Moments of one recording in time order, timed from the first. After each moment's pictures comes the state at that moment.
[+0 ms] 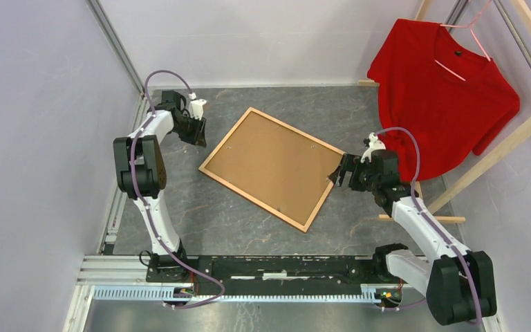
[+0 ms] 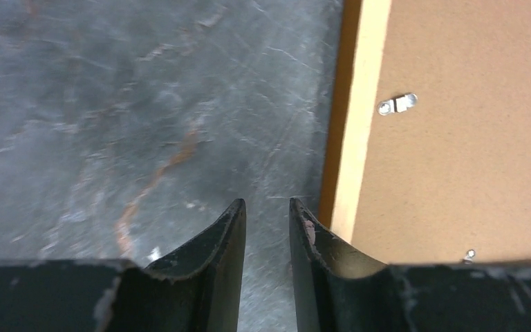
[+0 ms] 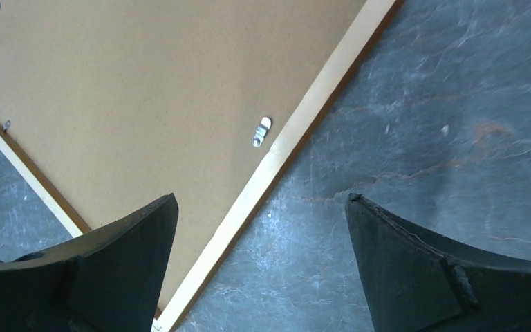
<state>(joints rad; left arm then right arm) 0.07 2.04 1.55 -0.66 0.42 0.43 0.18 1.03 0.55 -0.20 -0.18 0.38</state>
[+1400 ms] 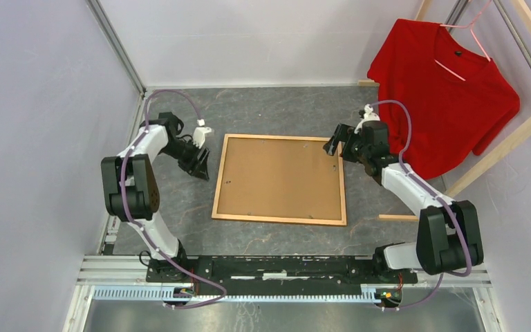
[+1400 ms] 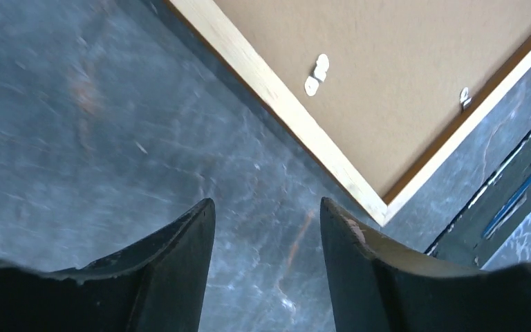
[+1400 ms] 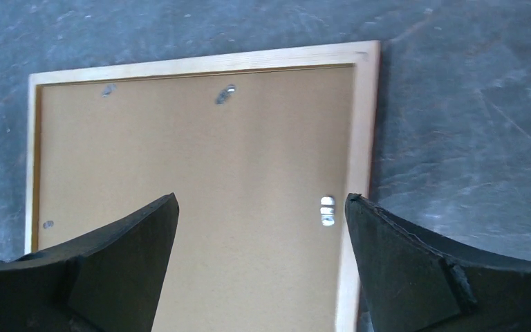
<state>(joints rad) 0.05 1.76 1.22 -1.01 0.57 0.79 0.16 1.38 0.79 -0.04 -0.16 0.45</state>
